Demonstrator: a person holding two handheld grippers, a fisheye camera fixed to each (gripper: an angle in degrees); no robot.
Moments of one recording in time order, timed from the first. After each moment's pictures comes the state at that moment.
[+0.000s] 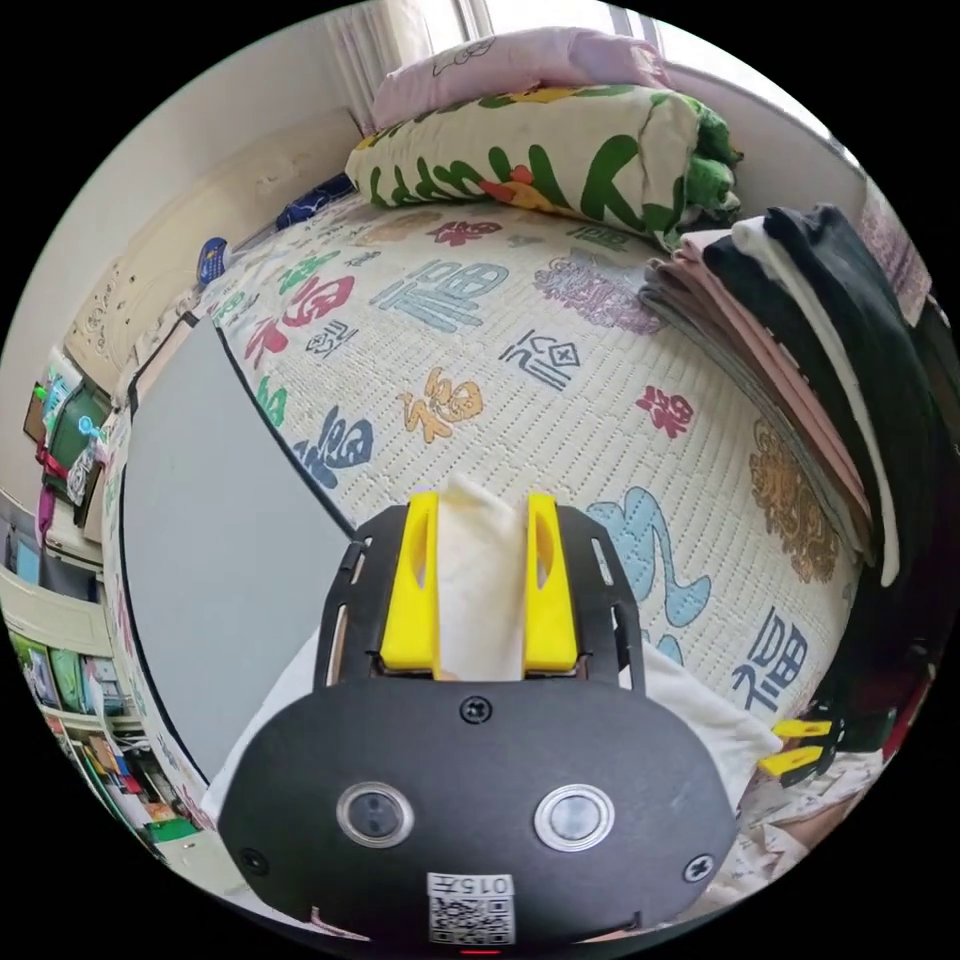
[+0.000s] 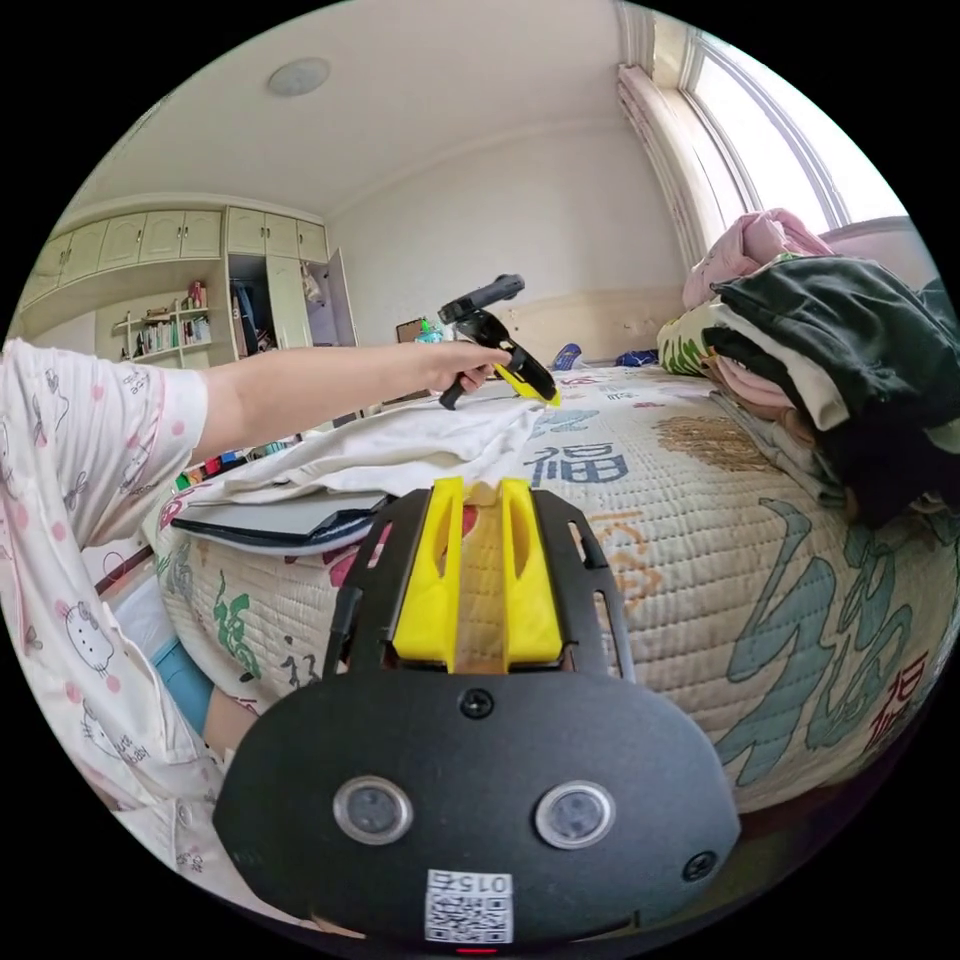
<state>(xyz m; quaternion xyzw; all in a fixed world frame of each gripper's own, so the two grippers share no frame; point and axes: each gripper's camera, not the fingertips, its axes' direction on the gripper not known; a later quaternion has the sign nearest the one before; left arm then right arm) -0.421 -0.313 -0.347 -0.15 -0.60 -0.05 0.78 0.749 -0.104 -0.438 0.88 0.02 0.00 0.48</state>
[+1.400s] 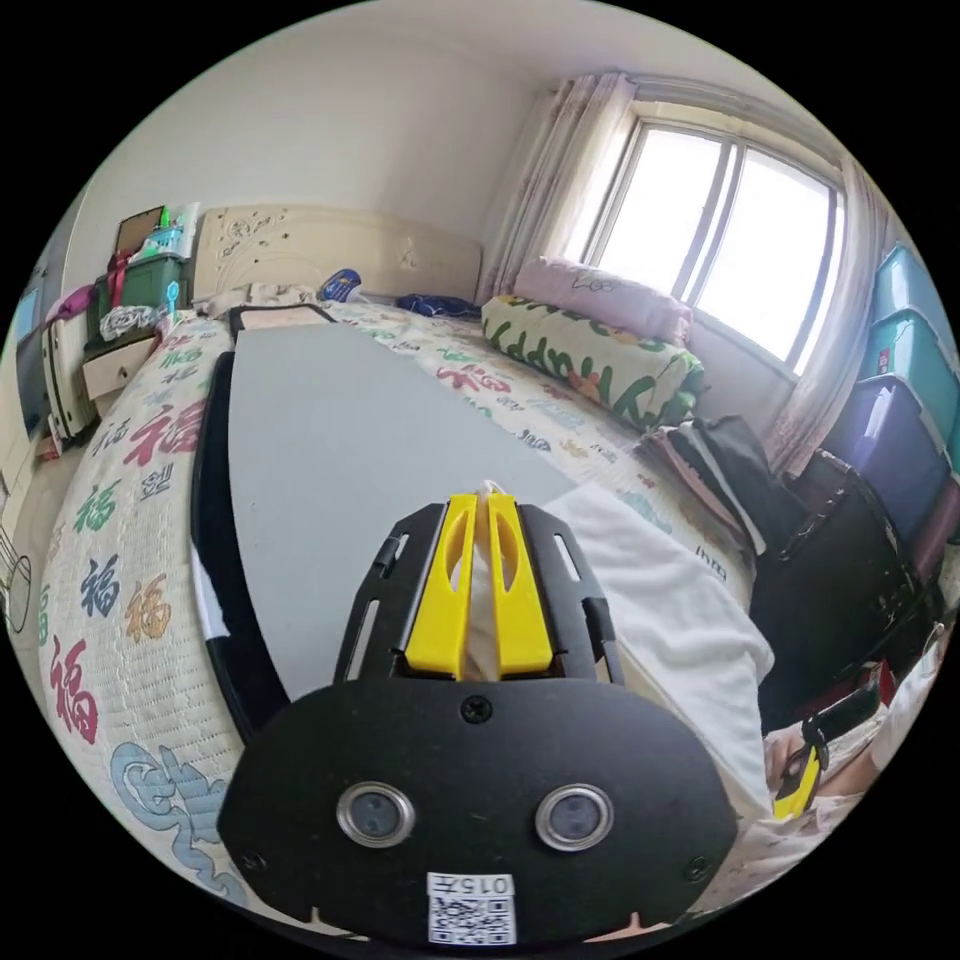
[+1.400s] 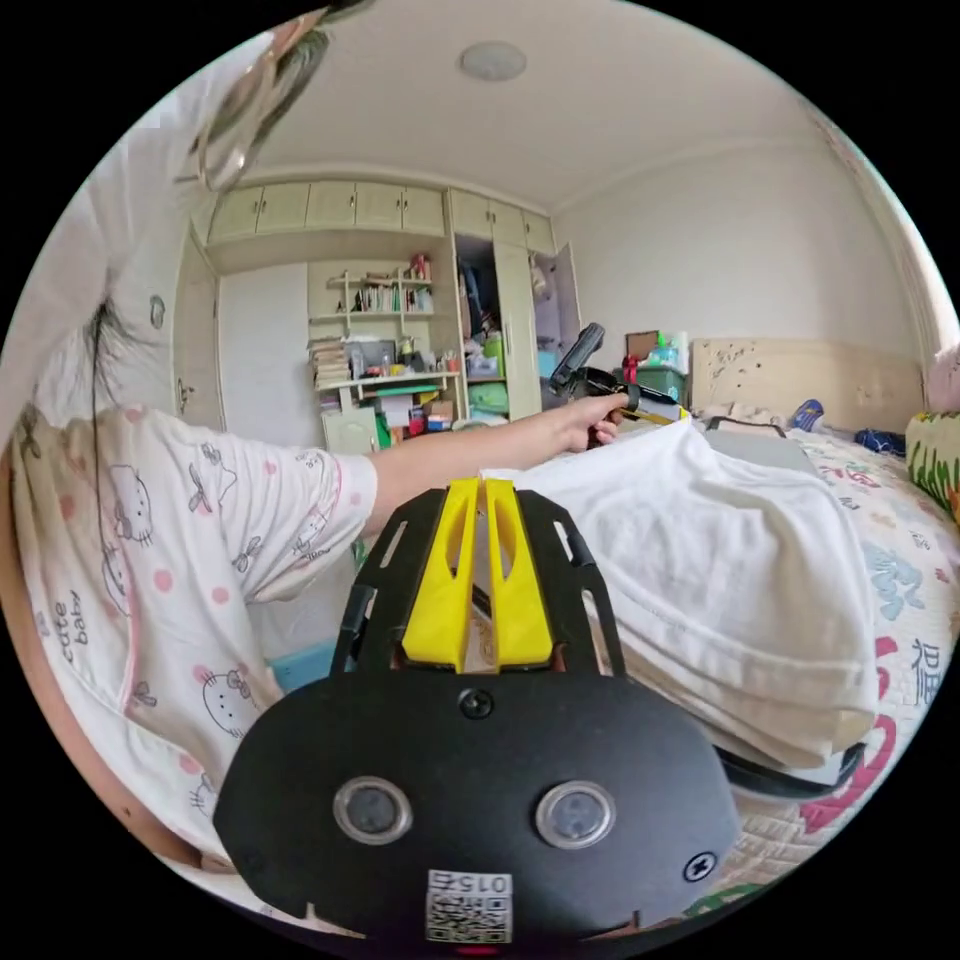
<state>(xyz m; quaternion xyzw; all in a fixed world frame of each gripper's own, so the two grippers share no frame) -0.070 -0.235 -0.746 0.16 -0.51 -0.04 0.85 0.587 -0.242 -0.310 0.83 0.01 -0.31 0.47</state>
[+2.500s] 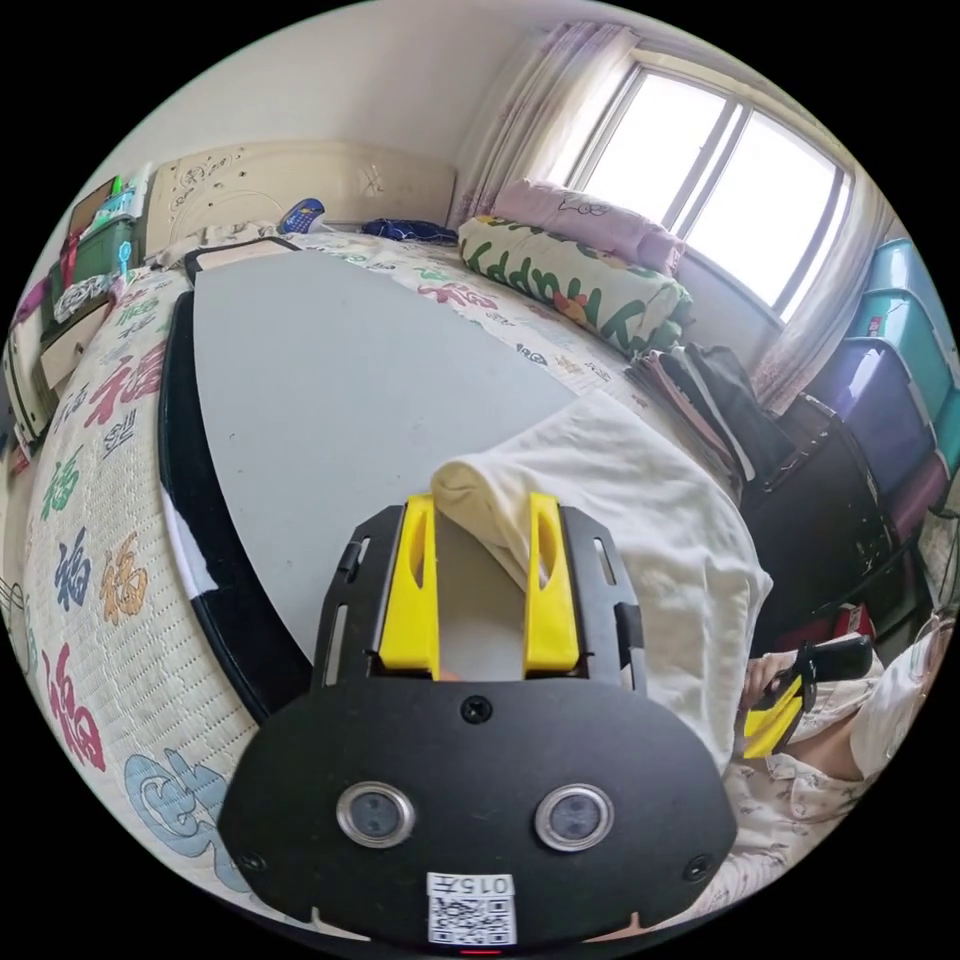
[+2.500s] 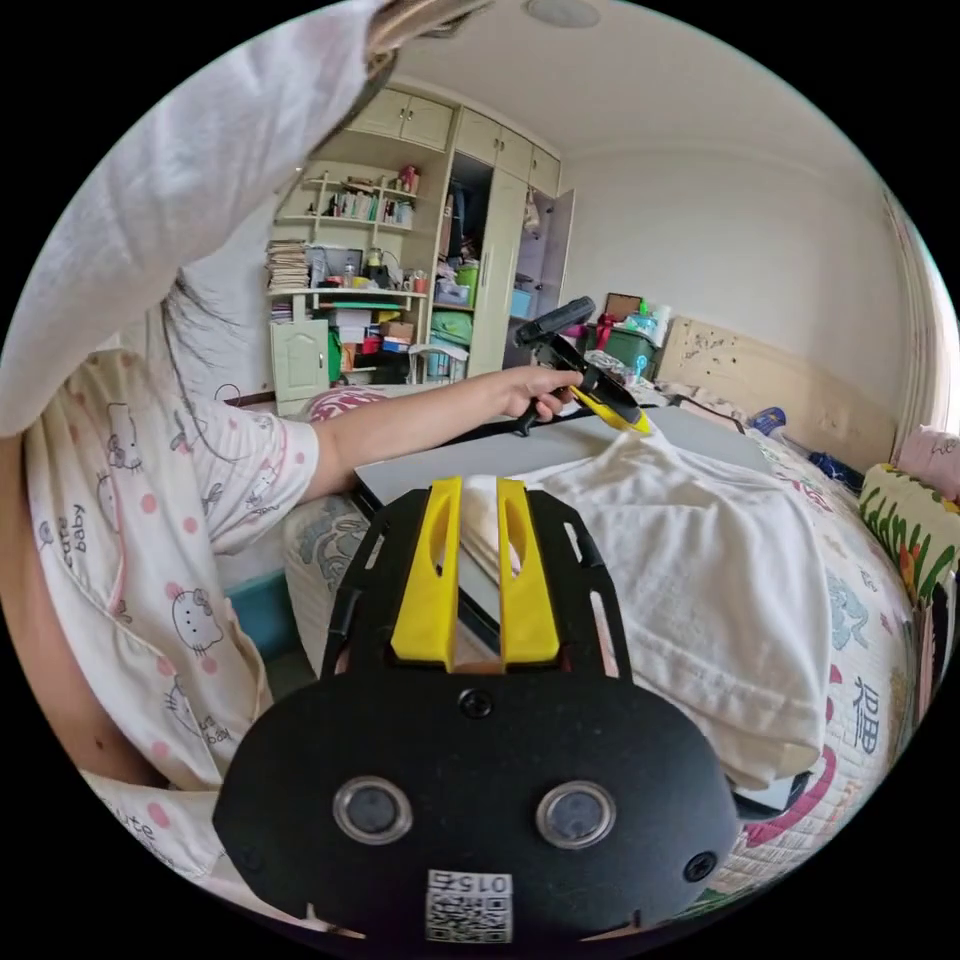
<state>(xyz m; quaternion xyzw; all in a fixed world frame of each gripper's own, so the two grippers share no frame) 0.016 -0.332 -0.723 0.06 -0.47 -0.06 0.88 0.638 -0.454 -0.216 0.80 0.14 -0.25 0.53</state>
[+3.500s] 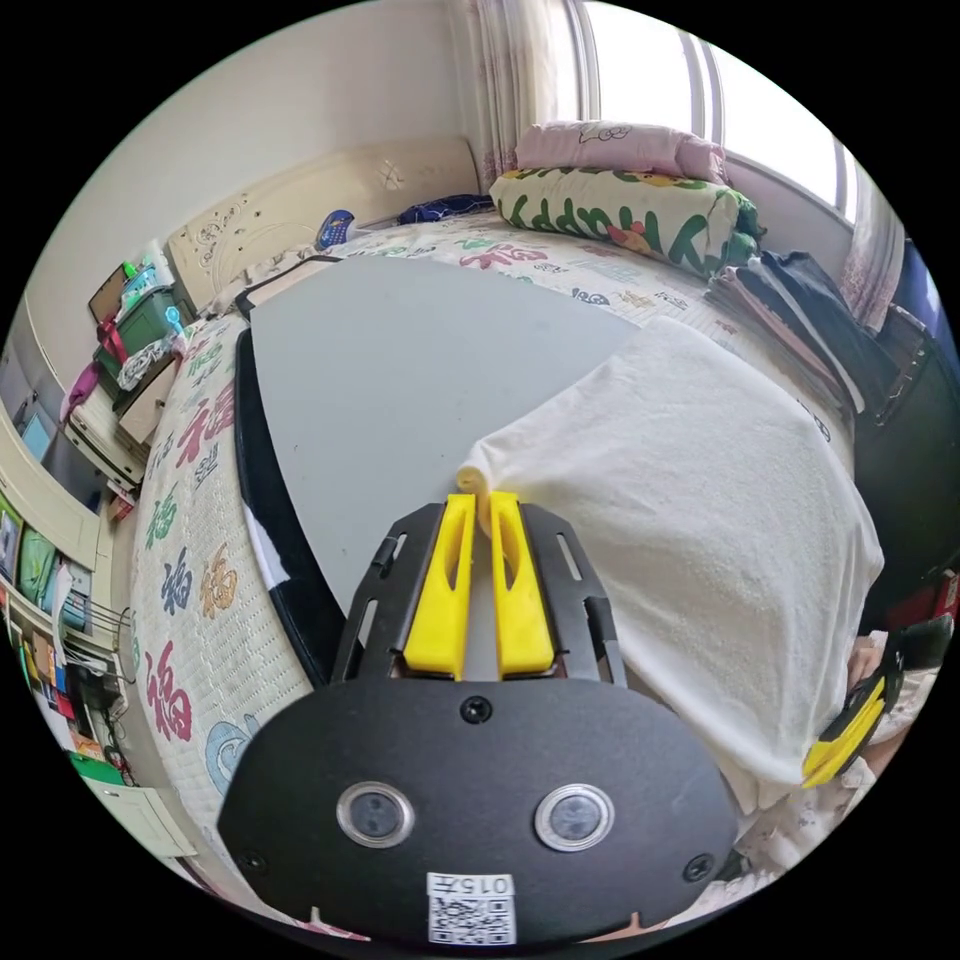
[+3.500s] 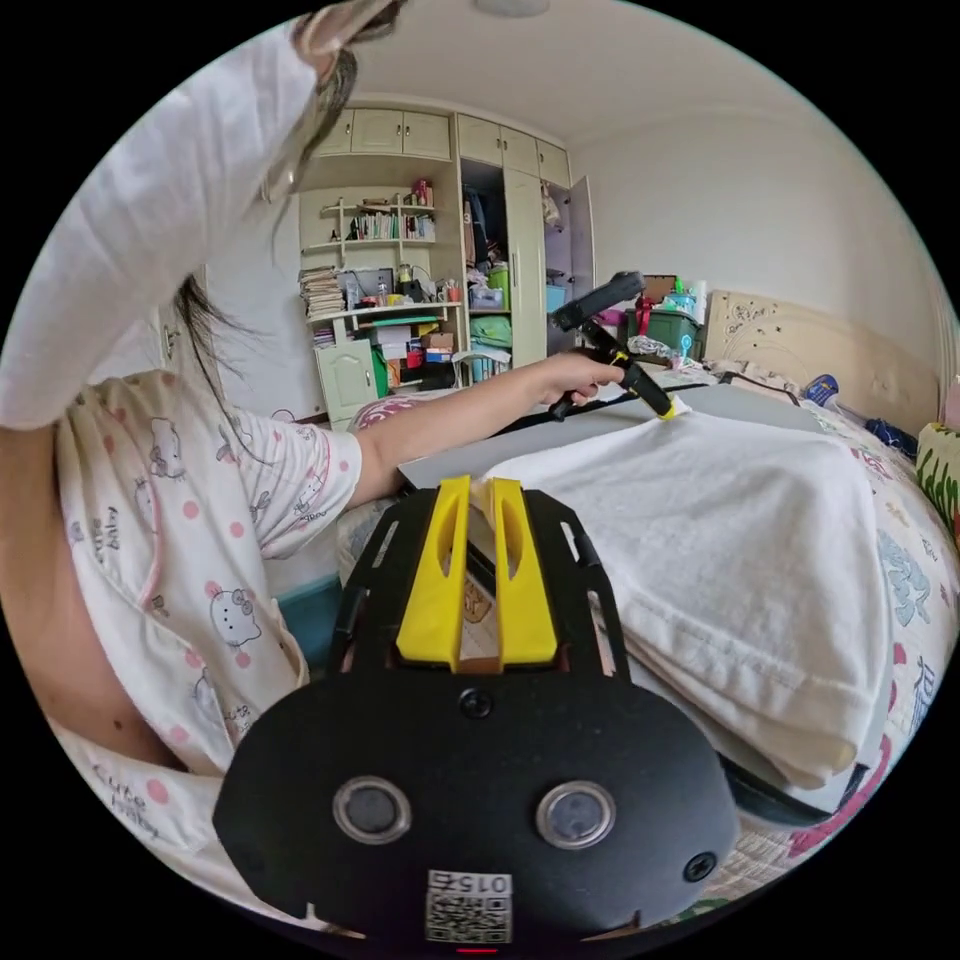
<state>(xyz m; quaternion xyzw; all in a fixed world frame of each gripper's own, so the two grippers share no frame) -0.021 -0.318 -0.557 -0.03 -0.62 -0.05 0.78 0.562 -0.482 -0.236 0.78 0.06 -0.32 0.54</state>
